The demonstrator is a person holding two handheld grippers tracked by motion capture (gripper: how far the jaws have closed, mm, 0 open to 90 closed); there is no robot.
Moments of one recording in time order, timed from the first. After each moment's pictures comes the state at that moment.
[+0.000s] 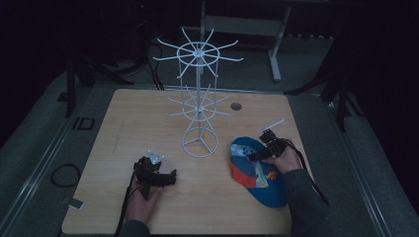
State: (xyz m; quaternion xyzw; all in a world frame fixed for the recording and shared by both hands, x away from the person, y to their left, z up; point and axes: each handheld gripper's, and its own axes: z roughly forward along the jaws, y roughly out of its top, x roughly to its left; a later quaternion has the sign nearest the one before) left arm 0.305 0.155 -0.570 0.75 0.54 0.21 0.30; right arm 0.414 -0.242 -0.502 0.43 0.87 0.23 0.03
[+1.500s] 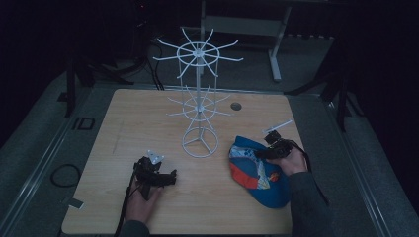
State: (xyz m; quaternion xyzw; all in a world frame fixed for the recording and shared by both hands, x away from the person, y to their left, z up) left arm 0.305 0.155 -0.570 0.75 0.54 0.21 0.30; right arm 0.393 -0.250 -0.478 0.41 0.87 0.27 0.03
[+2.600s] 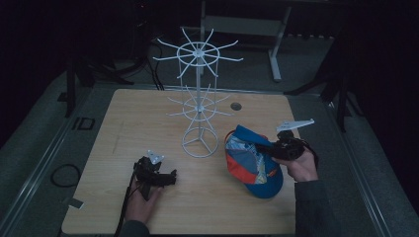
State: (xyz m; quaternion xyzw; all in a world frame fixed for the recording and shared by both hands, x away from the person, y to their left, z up) left arm 0.305 0.155 -0.570 0.75 0.54 0.21 0.30; right arm 0.352 -0.256 -0.422 0.37 0.84 0.41 0.05
